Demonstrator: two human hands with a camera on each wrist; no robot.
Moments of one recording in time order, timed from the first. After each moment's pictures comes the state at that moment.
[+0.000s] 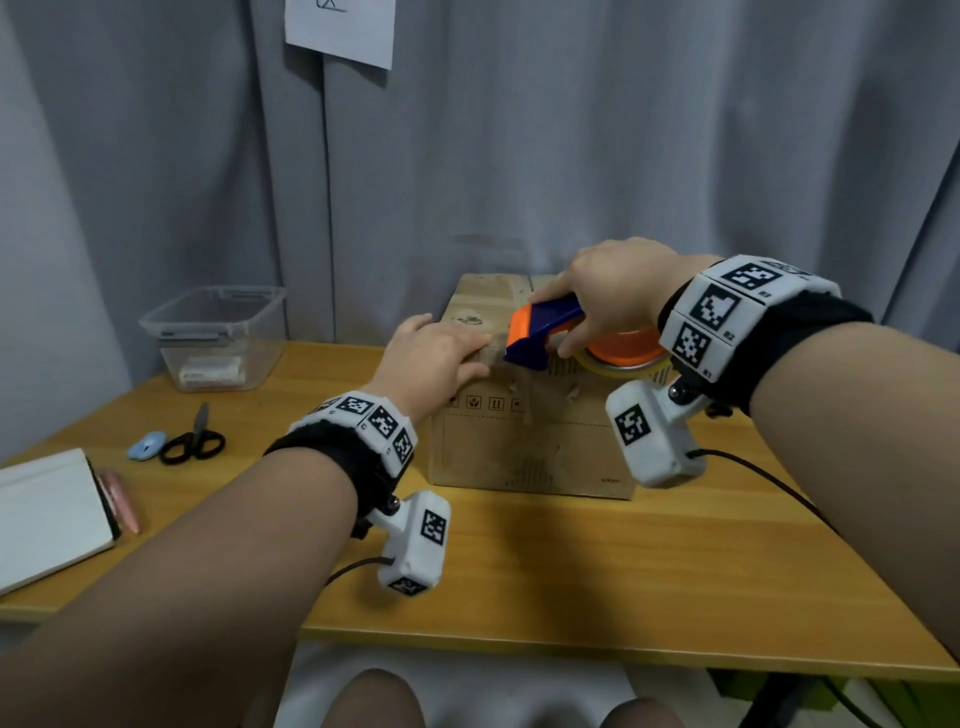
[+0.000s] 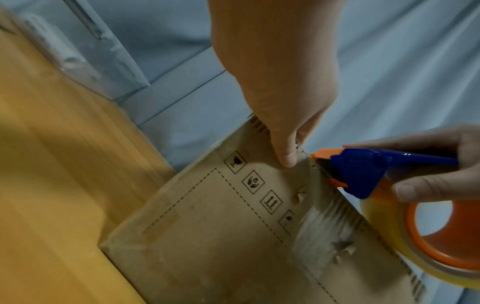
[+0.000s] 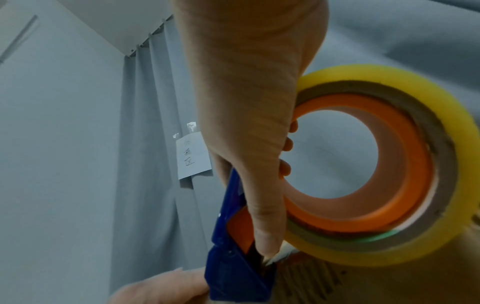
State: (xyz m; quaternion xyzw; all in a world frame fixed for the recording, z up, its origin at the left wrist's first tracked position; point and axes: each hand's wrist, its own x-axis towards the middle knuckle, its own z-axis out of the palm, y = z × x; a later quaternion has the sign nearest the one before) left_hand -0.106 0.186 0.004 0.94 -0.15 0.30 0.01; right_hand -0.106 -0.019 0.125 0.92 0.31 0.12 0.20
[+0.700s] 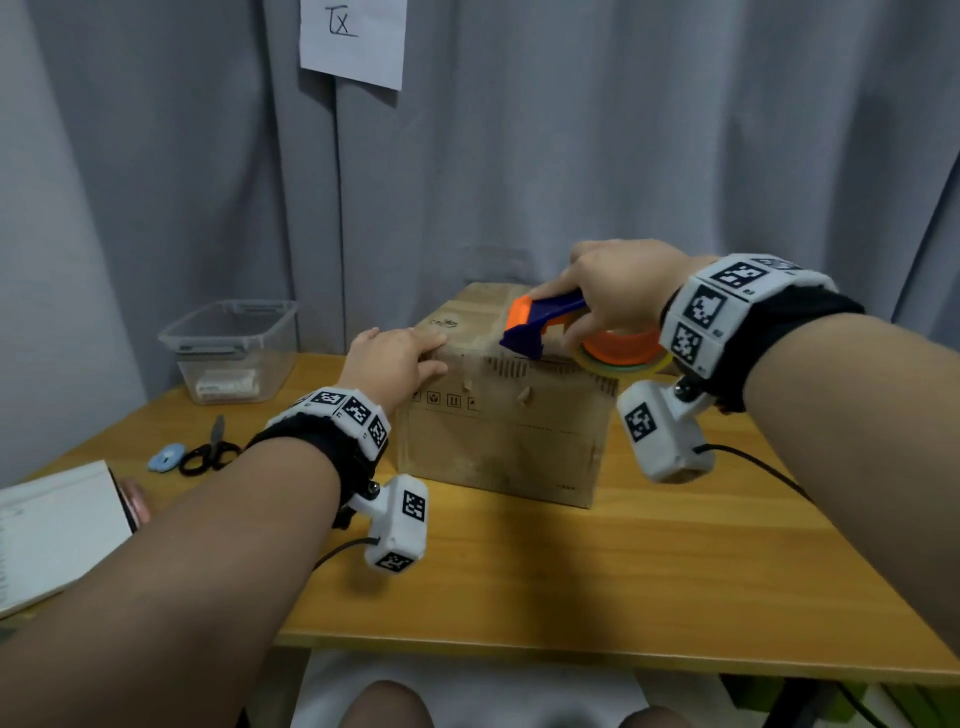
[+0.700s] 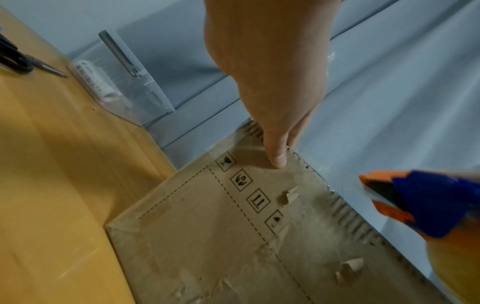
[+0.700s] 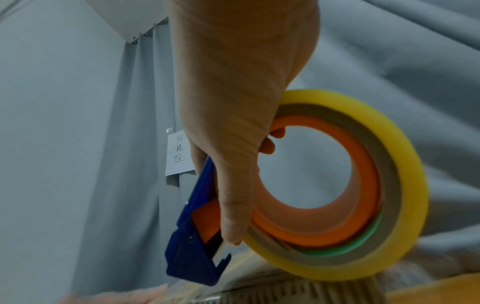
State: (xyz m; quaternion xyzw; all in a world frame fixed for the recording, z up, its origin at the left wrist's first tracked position) left_hand -0.103 0.233 0.006 0.96 -0.04 0.26 0.08; right_hand -0.112 -0.015 0.132 0.93 0.31 0.15 0.17
